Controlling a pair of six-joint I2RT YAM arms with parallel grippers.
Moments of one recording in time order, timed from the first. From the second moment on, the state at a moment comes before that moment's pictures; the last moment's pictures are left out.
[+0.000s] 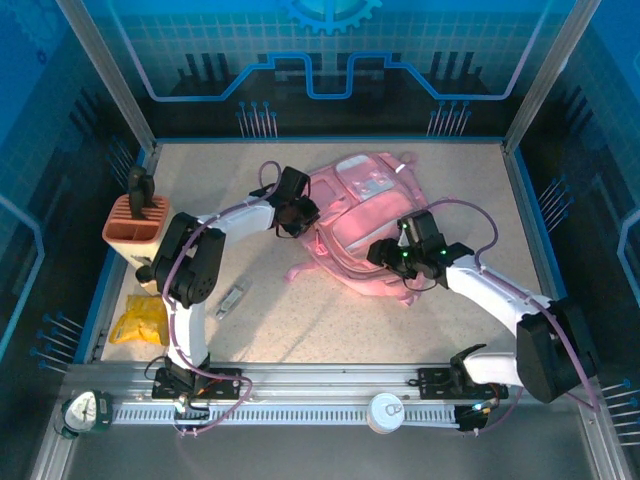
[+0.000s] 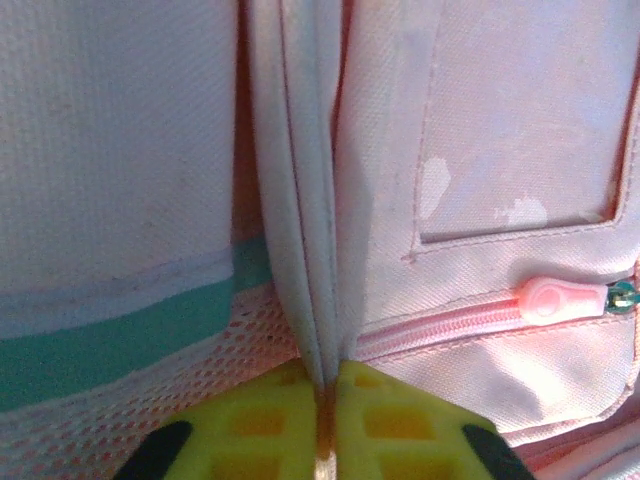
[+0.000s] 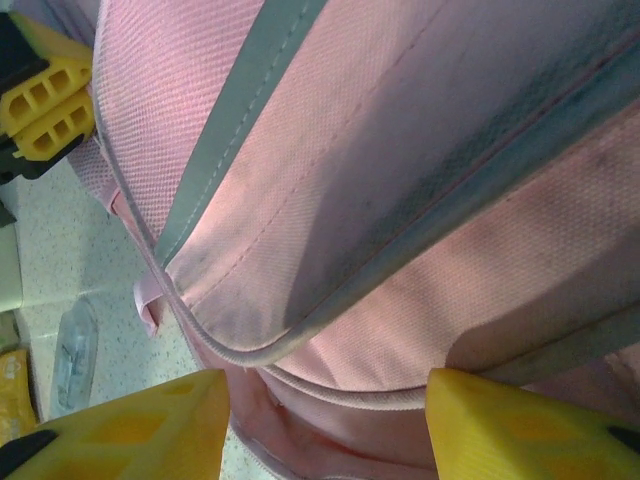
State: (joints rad) left arm -0.43 1.98 1.37 -0.37 0.16 -1.19; right arm 0.41 1.29 0.73 -0.36 -0.27 0.78
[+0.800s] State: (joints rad) left arm -0.52 1.88 1.24 -0.26 0.16 -1.32; right arm 0.26 1.36 0.96 -0.52 -0.18 0.58
